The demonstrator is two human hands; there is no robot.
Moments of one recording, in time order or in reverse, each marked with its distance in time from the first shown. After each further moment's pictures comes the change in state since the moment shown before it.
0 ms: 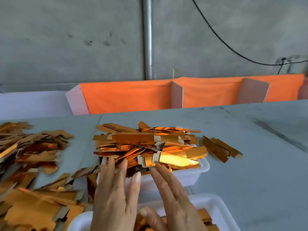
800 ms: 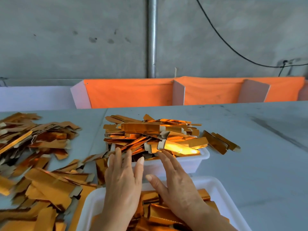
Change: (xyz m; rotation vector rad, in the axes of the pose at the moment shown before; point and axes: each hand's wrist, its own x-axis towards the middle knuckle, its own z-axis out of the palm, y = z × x) left_hand 0.005 -0.037 0.019 0.047 0.042 0.029; right_hand 0.008 0.004 0.023 0.103 -0.193 0.253
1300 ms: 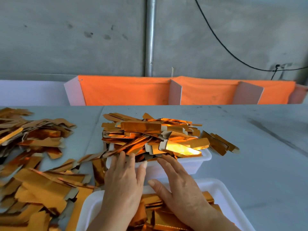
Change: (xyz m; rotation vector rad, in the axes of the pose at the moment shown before) left_hand 0.011 -0.004 -0.001 0.130 -0.109 0.034; right_hand 0.000 0.000 -0.004 -0.097 -0.081 0.018
